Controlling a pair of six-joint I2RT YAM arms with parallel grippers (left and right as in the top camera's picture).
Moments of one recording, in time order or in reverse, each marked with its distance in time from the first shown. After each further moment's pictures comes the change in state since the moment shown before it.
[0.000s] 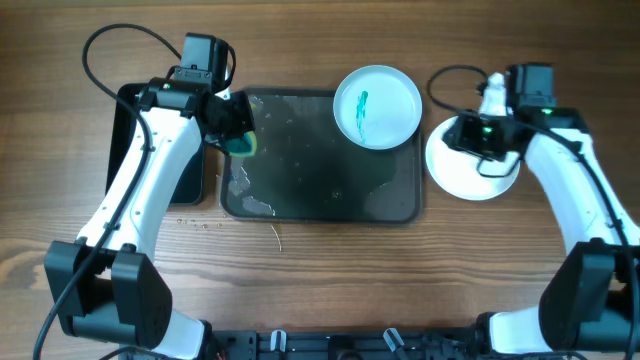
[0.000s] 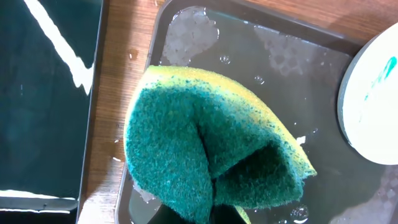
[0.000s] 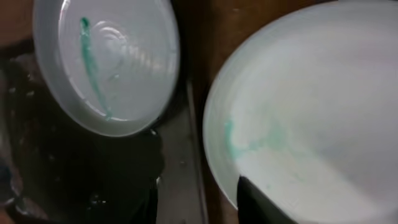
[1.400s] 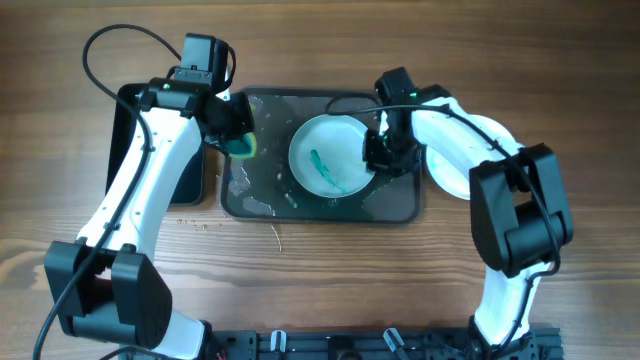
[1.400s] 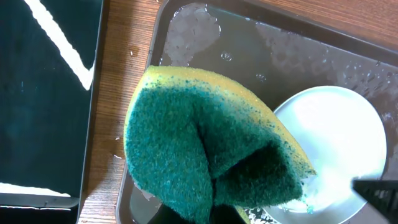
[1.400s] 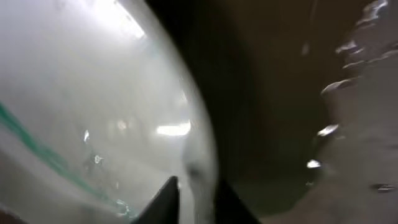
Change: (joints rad) left arm 0.000 0.000 0.000 -0.009 0.000 0.000; right arm 0.374 0.428 0.235 -0.170 0.042 0.211
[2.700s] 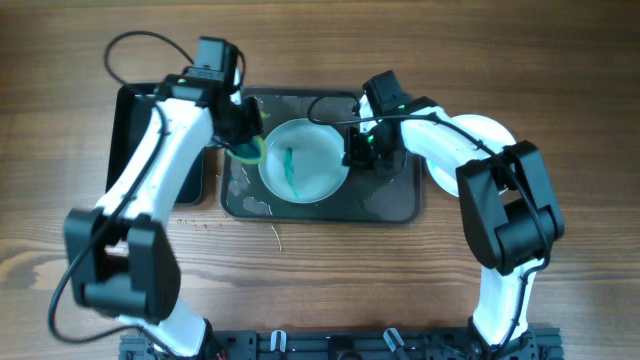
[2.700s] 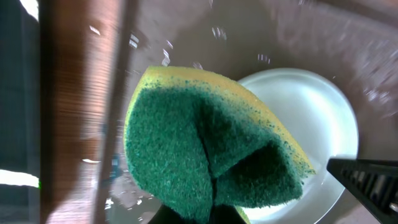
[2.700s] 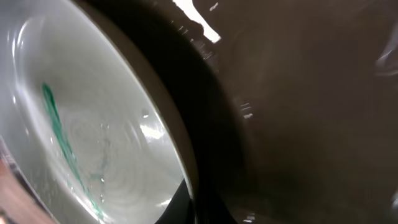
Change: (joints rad) left arm -0.026 0.125 0.000 0.023 0.062 0.000; right arm 0.045 0.031 -0.069 0.294 -0.179 0.003
